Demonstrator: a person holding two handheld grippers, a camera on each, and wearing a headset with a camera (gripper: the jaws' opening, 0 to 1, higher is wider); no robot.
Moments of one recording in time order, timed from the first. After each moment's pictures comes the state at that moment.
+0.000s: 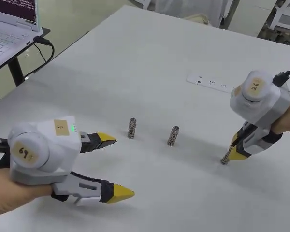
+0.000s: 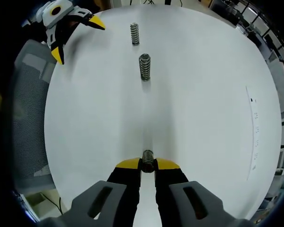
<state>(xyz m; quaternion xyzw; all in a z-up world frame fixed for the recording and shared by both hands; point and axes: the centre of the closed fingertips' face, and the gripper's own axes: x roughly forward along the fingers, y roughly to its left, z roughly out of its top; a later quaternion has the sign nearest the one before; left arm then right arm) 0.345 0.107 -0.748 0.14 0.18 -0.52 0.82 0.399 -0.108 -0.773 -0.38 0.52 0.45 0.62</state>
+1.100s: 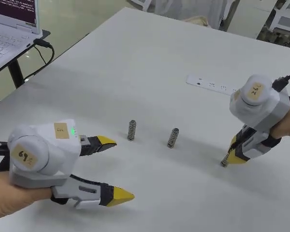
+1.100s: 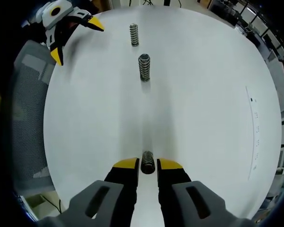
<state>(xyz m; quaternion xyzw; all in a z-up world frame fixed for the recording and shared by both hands) 0.345 0.107 -0.749 0.14 0.18 -0.52 0.82 0.399 -0.106 -0.775 -0.37 0.52 0.45 0.63</state>
